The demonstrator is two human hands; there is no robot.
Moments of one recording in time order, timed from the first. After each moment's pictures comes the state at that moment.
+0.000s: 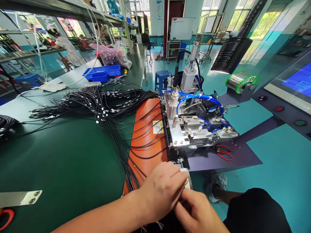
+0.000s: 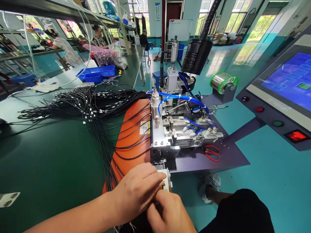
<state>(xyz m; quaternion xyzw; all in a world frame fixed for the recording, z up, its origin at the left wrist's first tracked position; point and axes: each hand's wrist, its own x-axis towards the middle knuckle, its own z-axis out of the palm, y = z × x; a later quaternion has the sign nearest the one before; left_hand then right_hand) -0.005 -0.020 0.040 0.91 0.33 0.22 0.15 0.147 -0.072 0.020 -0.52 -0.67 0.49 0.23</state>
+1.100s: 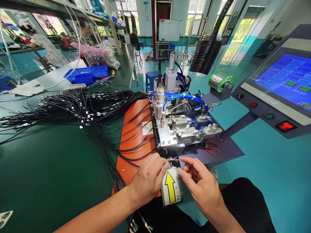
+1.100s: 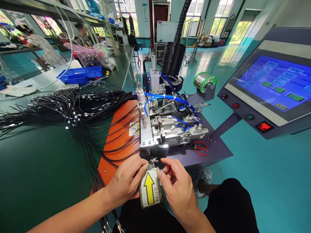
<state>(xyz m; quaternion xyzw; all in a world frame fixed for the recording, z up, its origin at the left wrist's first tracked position) -0.008 -0.001 0.010 0.84 0.39 0.31 0.23 0.187 -0.048 0.009 -0.60 -0.55 0.40 0.42</state>
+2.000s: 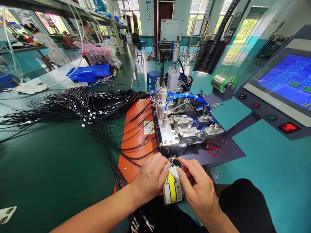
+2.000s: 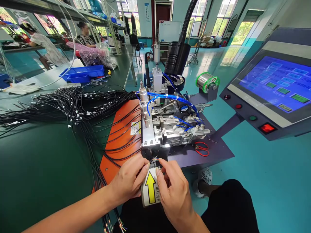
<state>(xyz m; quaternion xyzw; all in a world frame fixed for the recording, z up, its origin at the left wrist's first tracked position) -0.005 -0.001 0.012 0.84 0.41 0.28 0.22 0.173 -0.051 0.010 -0.57 -0.65 0.26 0.43</state>
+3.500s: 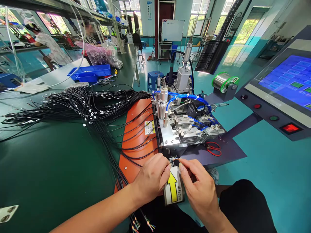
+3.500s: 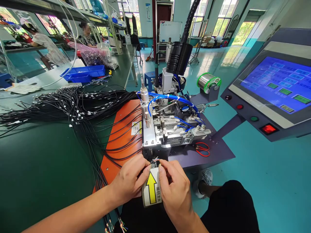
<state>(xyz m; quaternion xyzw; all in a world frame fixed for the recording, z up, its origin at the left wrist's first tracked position) -0.005 -0.001 0.009 0.85 0.40 0.29 0.20 0.167 -0.047 0.013 -0.60 -0.61 0.26 0.44</state>
